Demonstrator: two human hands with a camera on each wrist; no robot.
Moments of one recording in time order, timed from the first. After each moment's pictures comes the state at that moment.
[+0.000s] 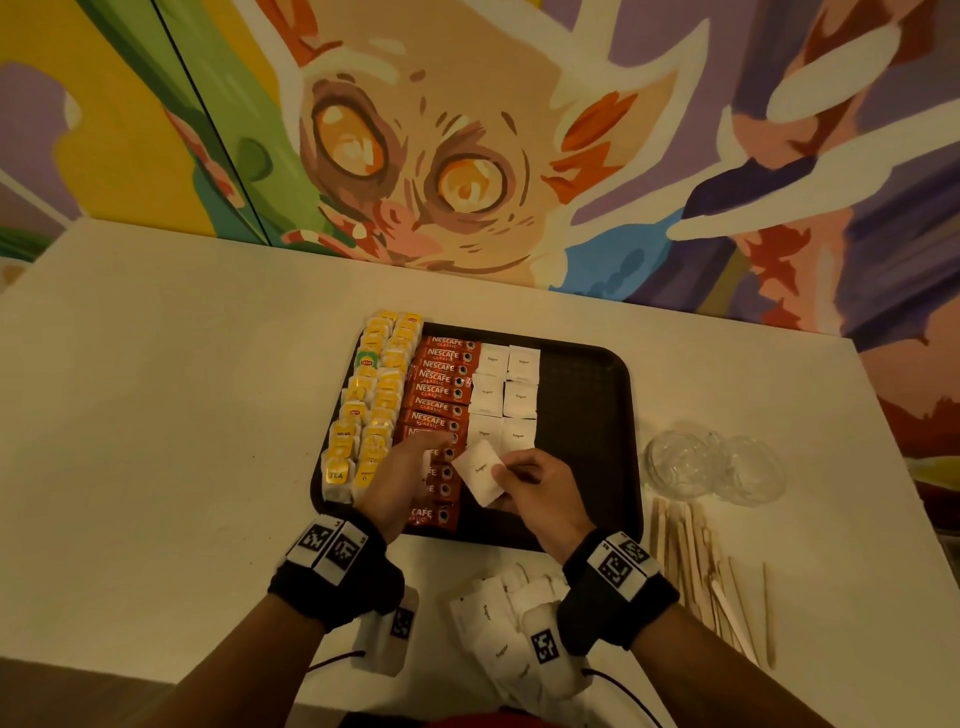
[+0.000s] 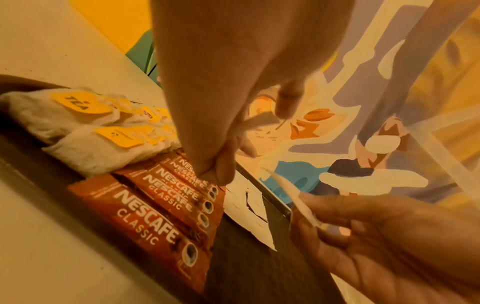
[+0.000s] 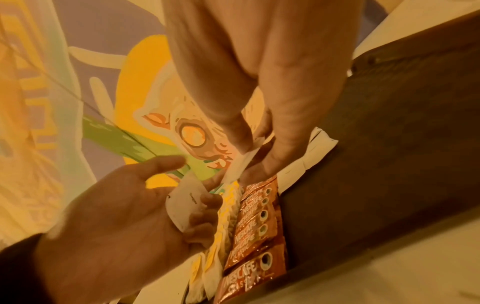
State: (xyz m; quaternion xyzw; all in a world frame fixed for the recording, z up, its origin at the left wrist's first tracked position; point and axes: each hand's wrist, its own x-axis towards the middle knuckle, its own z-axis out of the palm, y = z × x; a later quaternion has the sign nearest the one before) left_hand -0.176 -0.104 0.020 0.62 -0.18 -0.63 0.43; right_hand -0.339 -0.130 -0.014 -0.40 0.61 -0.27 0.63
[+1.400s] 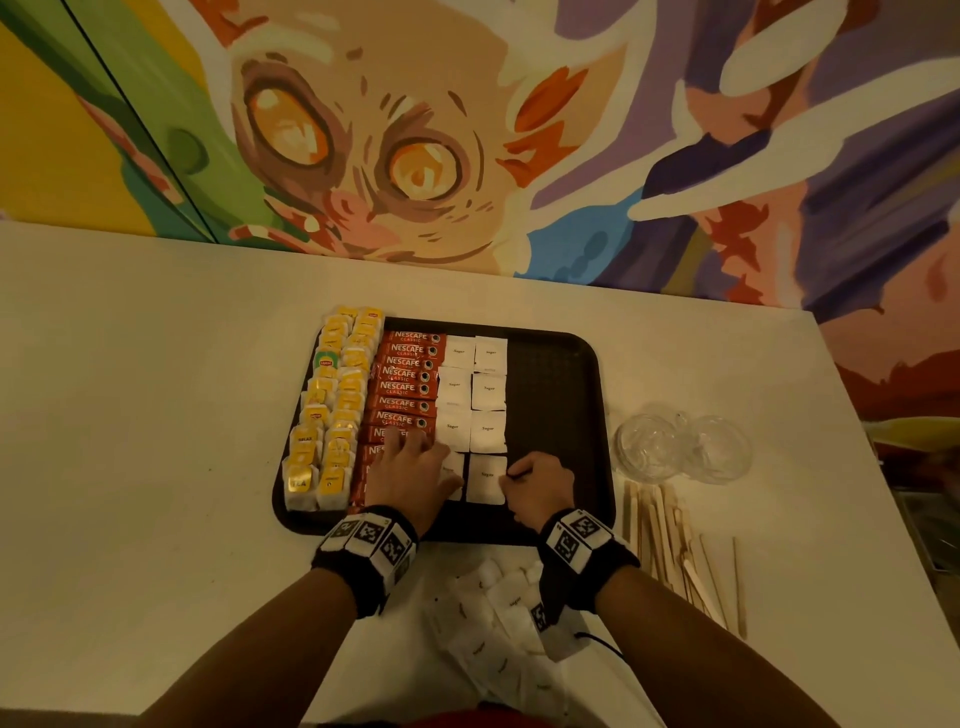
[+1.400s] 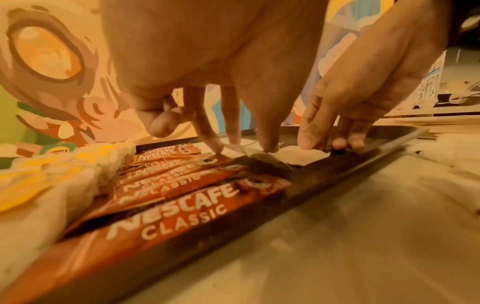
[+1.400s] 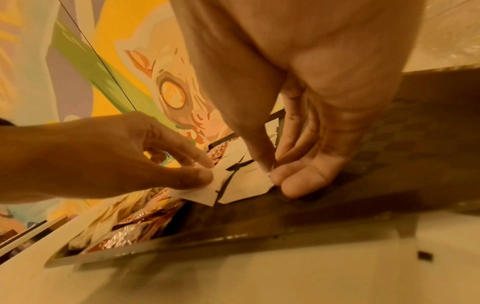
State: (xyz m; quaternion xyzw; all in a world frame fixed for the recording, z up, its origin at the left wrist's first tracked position) left_hand -0.206 -0.122 -0.022 0.72 -0.66 -0.20 -0.04; right_hand -0.367 -0.151 -0.062 -0.48 0.76 -0.10 0.43
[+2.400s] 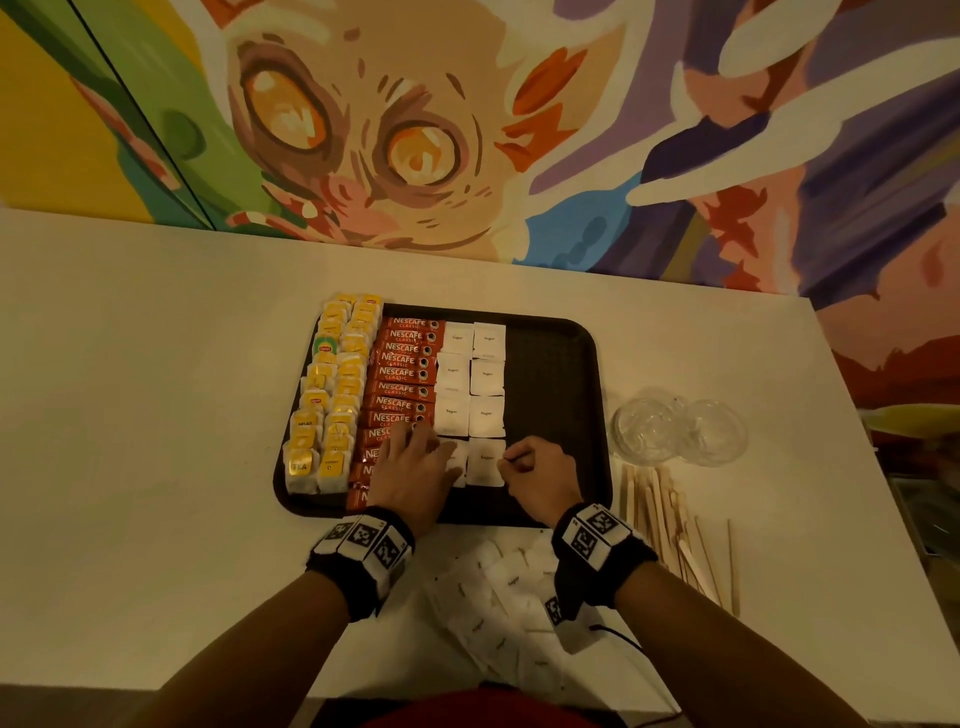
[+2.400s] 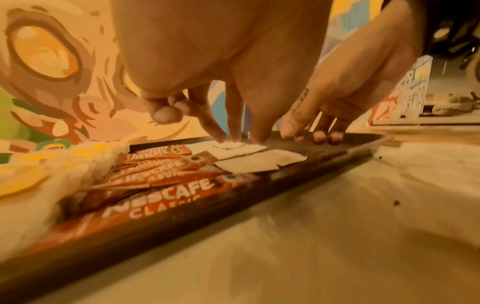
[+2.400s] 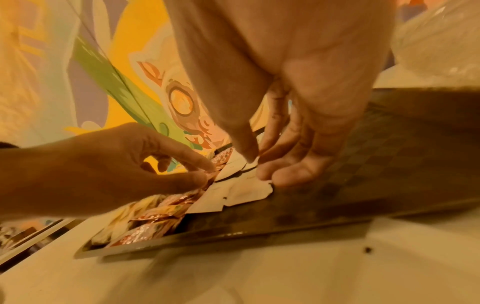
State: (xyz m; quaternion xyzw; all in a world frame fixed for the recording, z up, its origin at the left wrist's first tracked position) left_hand -0.208 -0.103 -0.027 0.68 -0.71 -0.17 -0.03; right_hand -0.381 -0.135 -0.040 -0.55 0.69 -0.16 0.45
